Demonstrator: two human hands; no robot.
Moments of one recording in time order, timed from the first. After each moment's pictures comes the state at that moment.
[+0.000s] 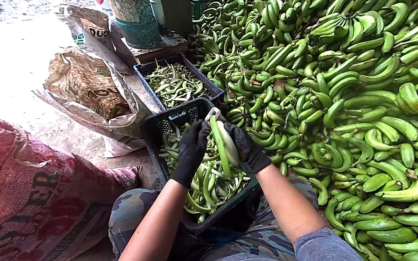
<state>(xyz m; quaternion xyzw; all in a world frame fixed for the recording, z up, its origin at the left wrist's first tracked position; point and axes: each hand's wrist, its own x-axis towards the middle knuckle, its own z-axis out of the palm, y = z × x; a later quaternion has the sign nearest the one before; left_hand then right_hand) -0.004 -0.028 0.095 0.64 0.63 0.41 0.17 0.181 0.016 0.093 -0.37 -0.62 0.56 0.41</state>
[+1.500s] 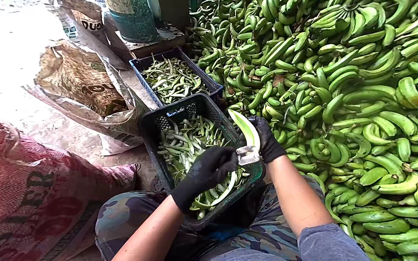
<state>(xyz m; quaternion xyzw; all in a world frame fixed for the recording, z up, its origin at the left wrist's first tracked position) 0.011 -0.069 0.080 0.77 0.42 0.38 0.30 0.219 0.032 0.118 -0.41 -0.29 0.73 0.45</state>
